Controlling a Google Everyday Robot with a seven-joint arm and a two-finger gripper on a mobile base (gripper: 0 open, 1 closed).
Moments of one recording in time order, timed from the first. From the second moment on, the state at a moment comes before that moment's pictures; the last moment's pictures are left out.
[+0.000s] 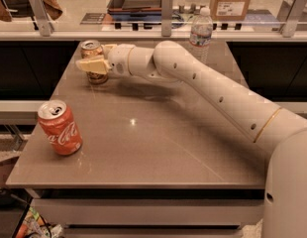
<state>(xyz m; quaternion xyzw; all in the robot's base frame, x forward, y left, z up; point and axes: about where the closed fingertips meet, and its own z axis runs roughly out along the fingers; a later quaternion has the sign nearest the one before) 0.716 0.186 0.885 -0.42 0.60 0.37 0.56</state>
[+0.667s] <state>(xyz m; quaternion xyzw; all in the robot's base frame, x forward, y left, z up) 0.714 0.192 0.885 -0.43 0.60 0.37 0.56</state>
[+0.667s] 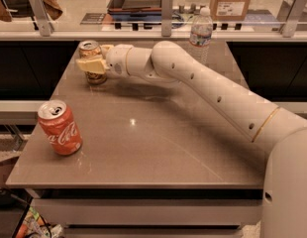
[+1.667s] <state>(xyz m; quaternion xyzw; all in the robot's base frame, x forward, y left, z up) 0.714 0.193 0.902 -0.44 0.58 0.39 0.56</state>
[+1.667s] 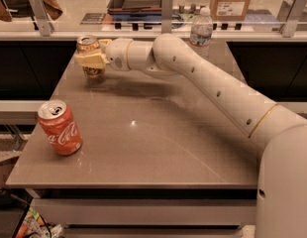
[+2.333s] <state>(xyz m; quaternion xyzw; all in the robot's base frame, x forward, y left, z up) 0.705 0.171 0.960 -0.46 0.56 0.38 0.58</state>
